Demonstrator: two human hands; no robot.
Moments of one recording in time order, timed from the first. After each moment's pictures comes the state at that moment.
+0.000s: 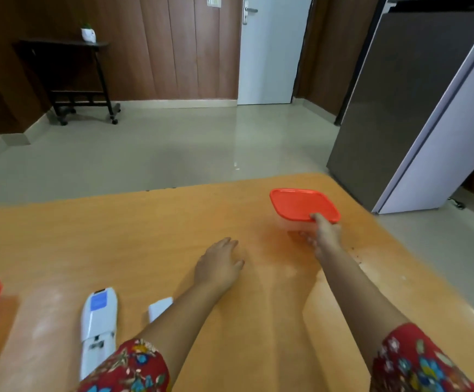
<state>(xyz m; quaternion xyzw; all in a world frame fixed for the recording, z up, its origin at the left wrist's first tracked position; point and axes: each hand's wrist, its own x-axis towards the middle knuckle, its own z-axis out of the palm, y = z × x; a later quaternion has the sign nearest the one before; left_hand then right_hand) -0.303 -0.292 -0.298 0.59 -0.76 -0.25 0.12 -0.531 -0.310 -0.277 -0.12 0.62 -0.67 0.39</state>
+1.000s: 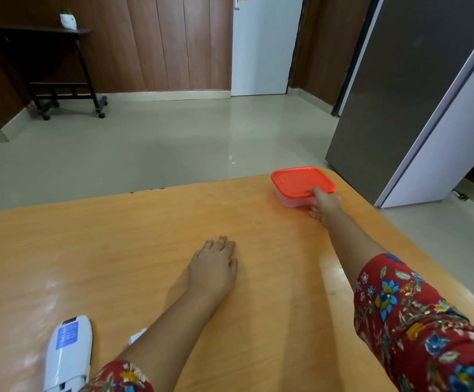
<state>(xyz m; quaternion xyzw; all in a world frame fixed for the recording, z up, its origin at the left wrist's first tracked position) -0.309 -0.337 -0.317 0.58 -0.80 -0.14 0.04 -0.599 -0.442 -0.306 -0.16 0.72 -0.56 0.38</state>
